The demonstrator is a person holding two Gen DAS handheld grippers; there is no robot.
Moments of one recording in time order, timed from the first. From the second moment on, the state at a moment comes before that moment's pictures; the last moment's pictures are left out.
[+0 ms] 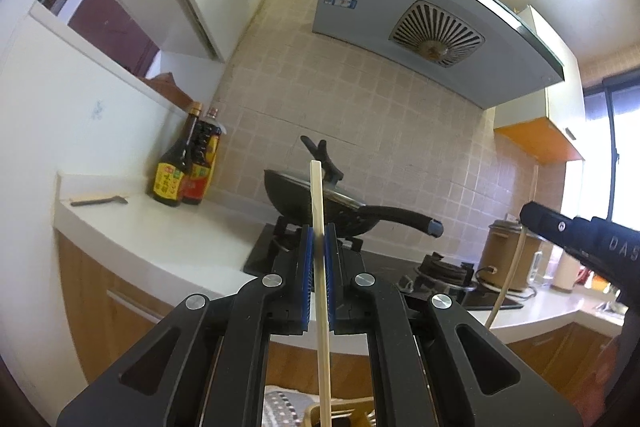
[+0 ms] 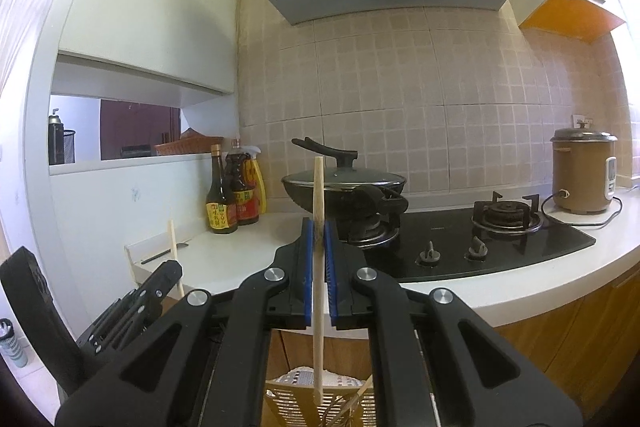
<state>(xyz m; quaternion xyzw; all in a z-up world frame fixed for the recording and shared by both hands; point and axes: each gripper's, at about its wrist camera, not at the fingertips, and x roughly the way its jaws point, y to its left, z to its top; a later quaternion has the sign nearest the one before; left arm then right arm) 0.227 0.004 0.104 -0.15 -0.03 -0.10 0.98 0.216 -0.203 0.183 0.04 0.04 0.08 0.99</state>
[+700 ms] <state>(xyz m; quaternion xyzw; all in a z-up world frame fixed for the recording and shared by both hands) 0.187 0.015 0.104 -0.15 0.02 -0.12 0.98 0.190 -0.218 0.153 0.07 0.14 0.13 0.98</state>
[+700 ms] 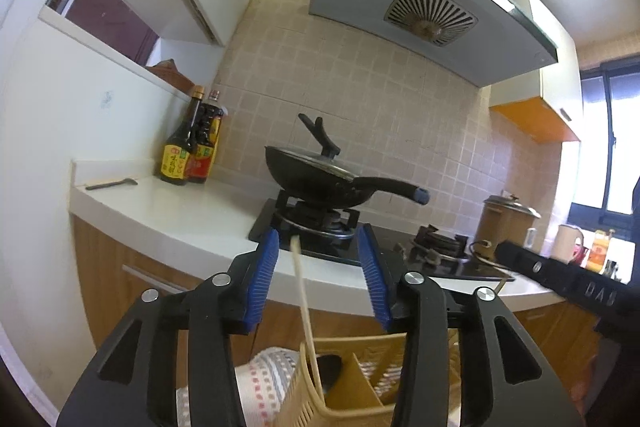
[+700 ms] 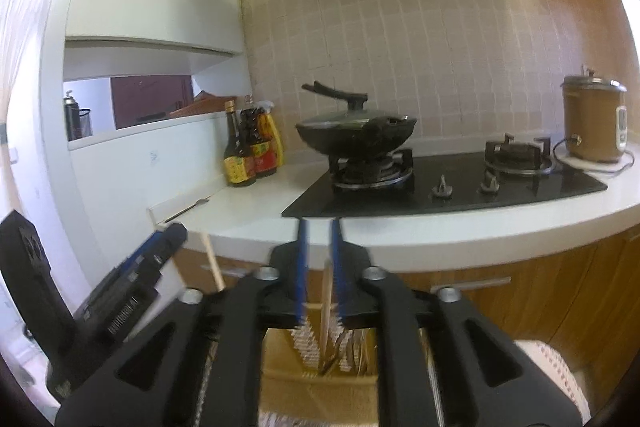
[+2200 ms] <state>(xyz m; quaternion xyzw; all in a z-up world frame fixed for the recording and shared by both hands) 0.142 -0.061 -0.058 0.06 0.47 -0.18 0.86 0.186 -0.205 -0.015 0.08 0.57 0.07 0.82</state>
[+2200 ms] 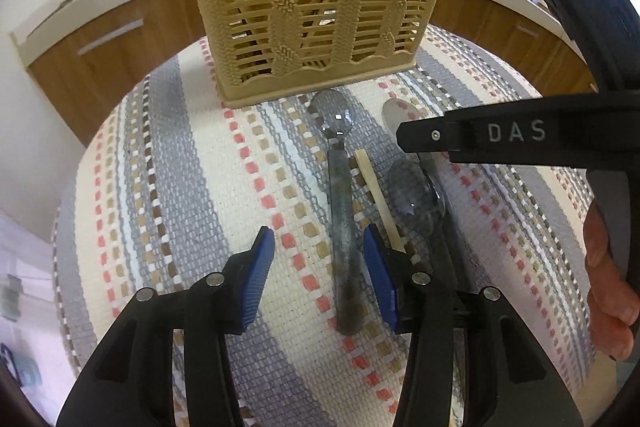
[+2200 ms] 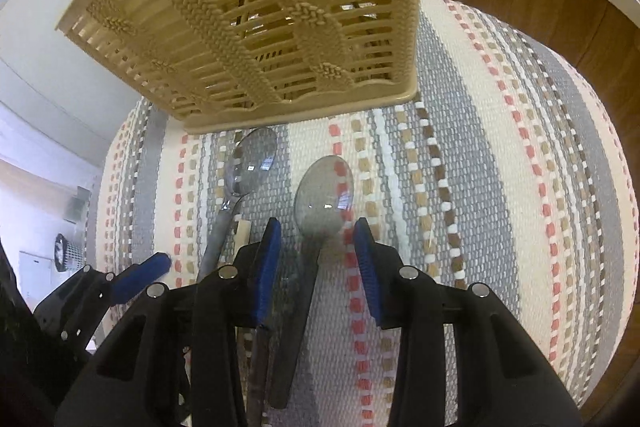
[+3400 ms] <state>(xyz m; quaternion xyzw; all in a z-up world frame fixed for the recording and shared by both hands) 0.088 -0.001 -0.061 -0.10 0.54 -0.19 0.82 0.127 -0.234 -0.022 -0.01 0.61 0.05 0.79</state>
